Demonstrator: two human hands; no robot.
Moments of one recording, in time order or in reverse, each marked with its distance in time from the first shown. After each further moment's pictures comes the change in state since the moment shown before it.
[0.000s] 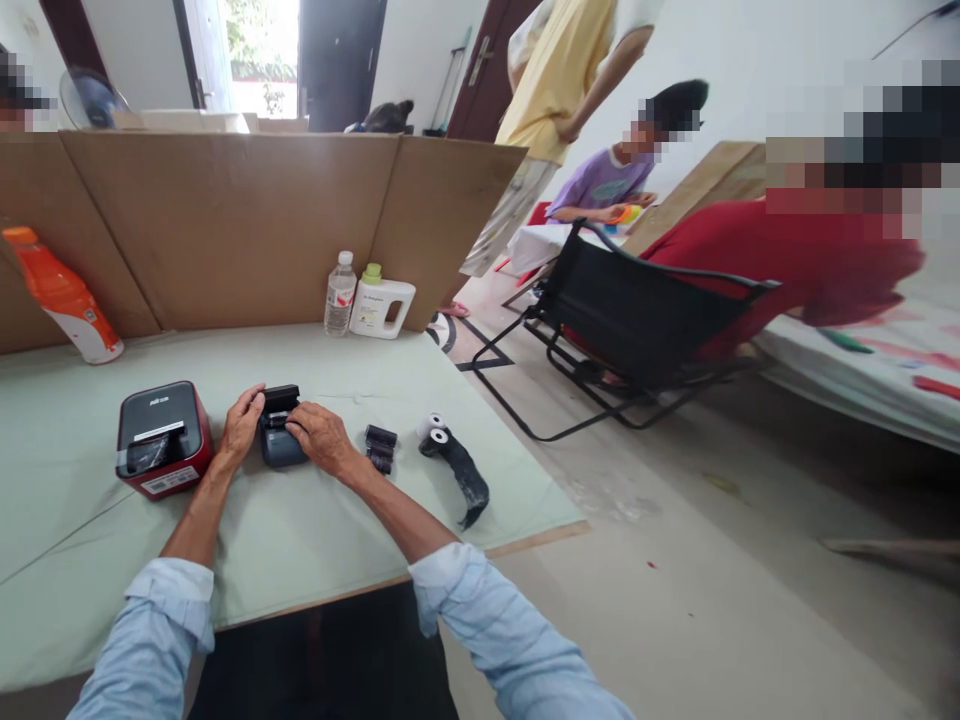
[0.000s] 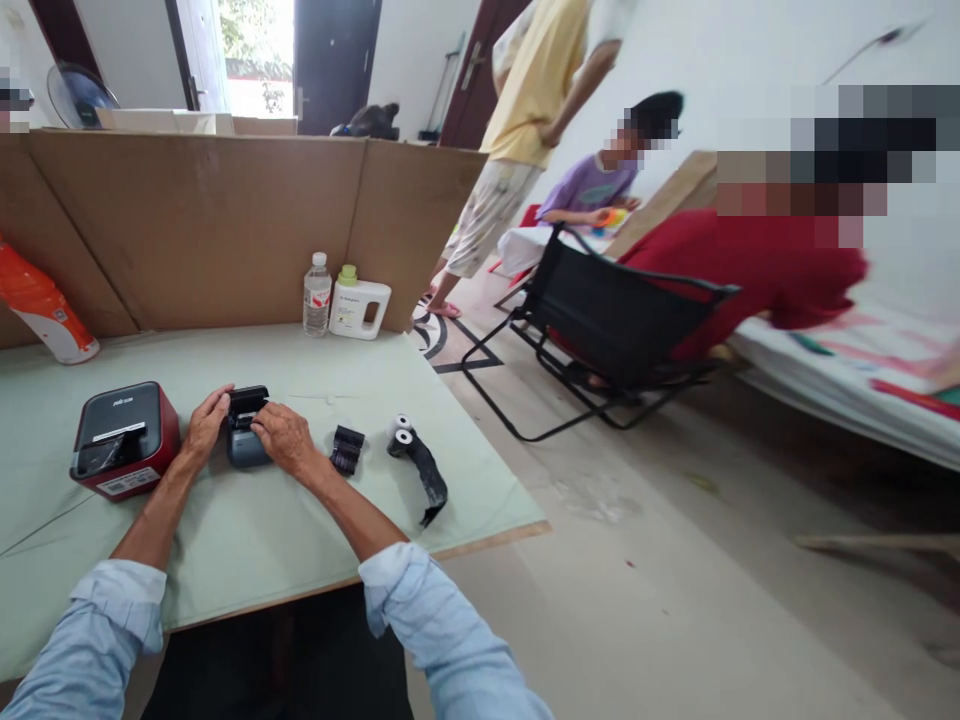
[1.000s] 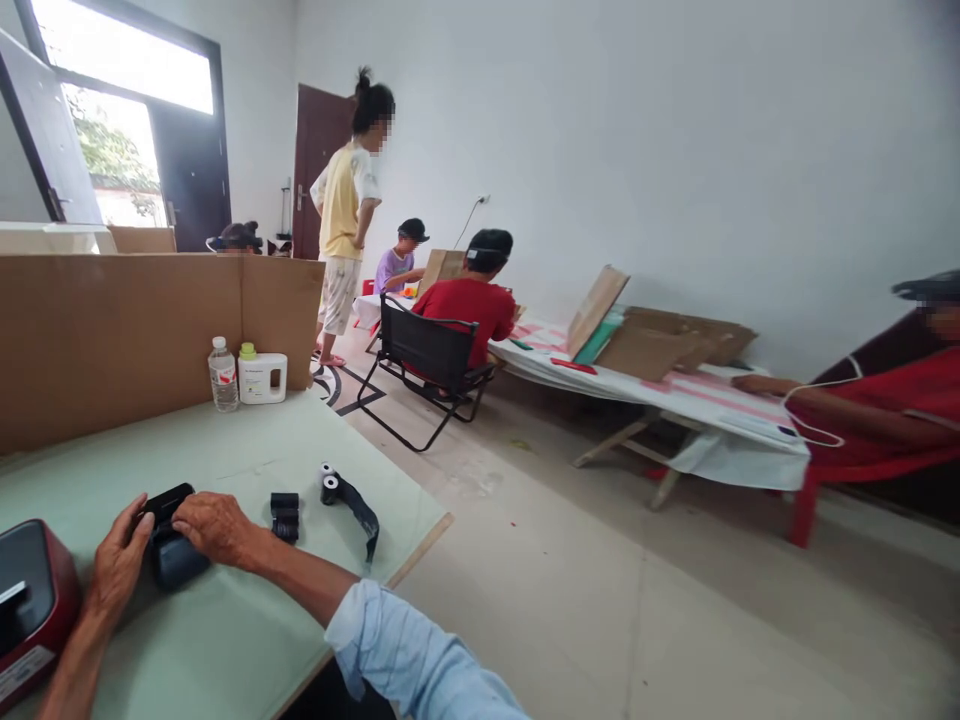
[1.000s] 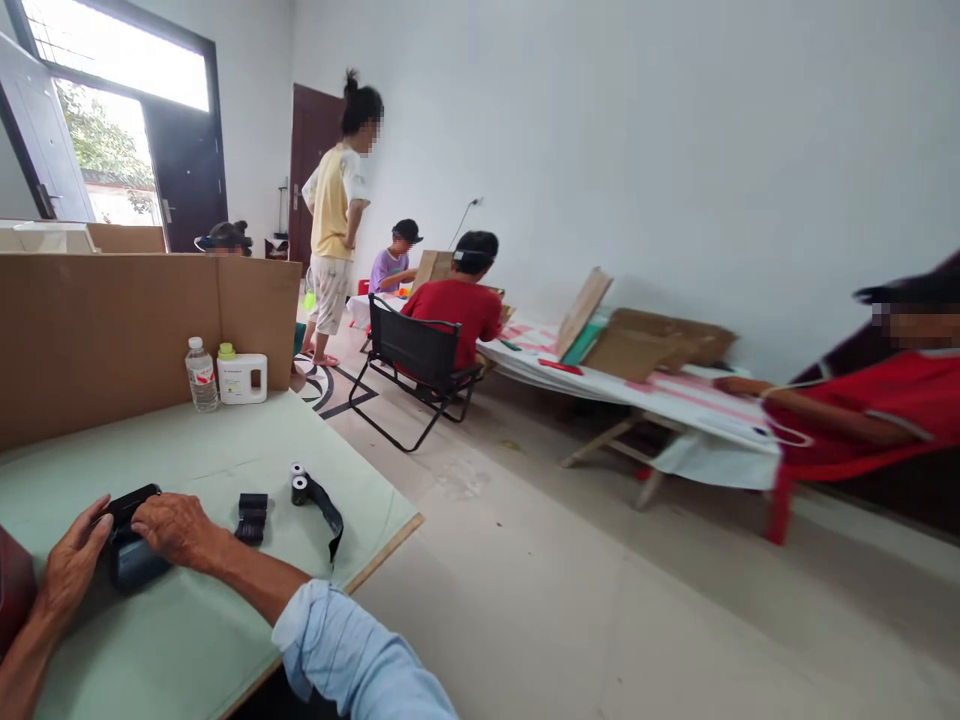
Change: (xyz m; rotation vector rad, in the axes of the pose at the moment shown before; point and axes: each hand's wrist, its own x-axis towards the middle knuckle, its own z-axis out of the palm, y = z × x) left_hand 0.017 -0.024 -0.016 0.160 0.028 0.120; right_hand 0.032 -0.001 0.001 -0.178 0.017 -0.145
